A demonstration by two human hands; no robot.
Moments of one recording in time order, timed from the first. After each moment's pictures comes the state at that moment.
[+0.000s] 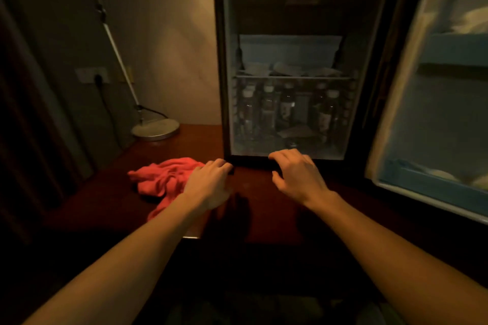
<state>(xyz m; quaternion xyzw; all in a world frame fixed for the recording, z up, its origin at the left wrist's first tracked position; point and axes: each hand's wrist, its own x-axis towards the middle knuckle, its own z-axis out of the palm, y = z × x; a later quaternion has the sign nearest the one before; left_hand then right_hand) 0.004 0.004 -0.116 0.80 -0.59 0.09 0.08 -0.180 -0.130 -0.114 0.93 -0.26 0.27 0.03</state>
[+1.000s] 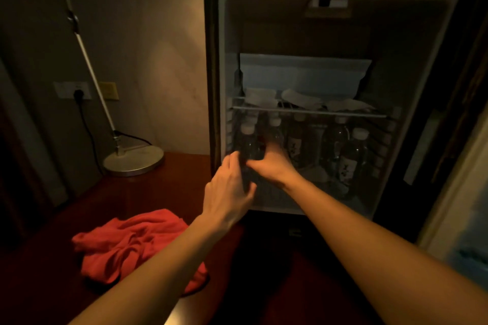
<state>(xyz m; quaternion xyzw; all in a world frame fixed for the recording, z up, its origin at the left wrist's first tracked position) 0.036 -0.147 -0.096 0.79 -0.50 0.12 0.35 -0.029 -0.266 -0.058 0.84 -0.30 0.34 -0.32</state>
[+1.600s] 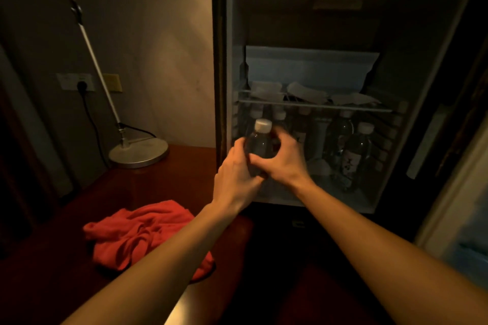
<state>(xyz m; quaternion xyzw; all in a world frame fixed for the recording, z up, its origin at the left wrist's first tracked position) 0.031 -0.148 -0.084 0.73 -0.48 0.04 0.49 -0.050 -0.251 -0.060 0.82 -0.24 0.45 -0.27</state>
